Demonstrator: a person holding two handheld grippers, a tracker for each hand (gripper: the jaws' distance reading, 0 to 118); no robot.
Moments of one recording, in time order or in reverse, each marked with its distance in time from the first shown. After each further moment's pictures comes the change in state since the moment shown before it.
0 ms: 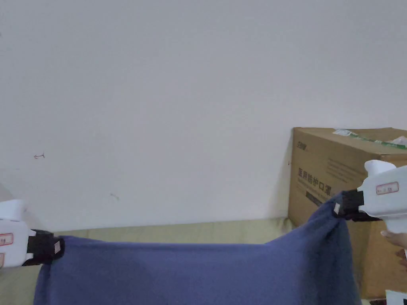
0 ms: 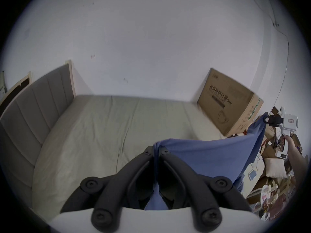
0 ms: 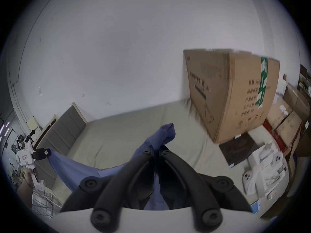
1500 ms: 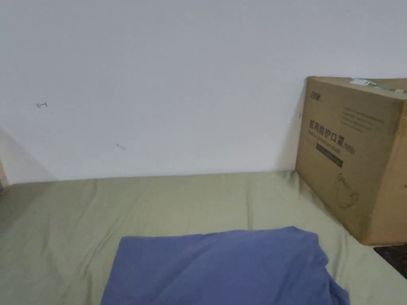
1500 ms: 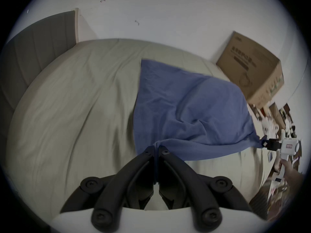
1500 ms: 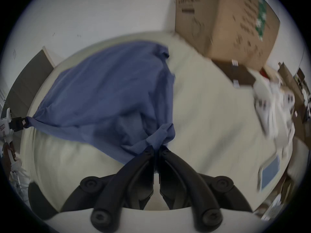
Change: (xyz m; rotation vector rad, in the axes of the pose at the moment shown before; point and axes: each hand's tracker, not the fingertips) left arm -0.019 -0.297 -0.096 -0.350 0.078 0.106; right arm 0.109 -0.362 -0.070 -0.530 -0.188 0.049
